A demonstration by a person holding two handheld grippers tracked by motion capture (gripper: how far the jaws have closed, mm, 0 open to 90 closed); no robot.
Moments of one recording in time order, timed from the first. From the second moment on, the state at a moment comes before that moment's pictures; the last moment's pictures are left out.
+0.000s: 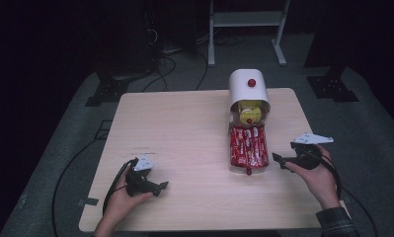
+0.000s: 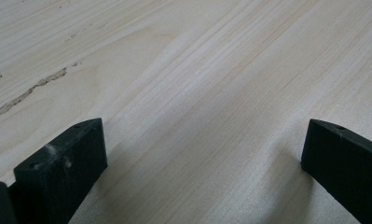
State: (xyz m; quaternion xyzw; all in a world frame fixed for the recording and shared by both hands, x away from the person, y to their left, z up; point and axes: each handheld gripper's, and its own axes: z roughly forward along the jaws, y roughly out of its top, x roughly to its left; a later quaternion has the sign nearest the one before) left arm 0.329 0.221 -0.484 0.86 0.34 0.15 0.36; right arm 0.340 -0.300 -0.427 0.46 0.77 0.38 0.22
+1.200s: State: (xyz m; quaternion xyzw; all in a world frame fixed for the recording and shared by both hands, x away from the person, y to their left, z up) left arm 0.329 0.221 -0.484 0.86 0.34 0.15 0.36; right arm 0.356 -0.274 -0.409 0.44 0.77 0.41 0.20
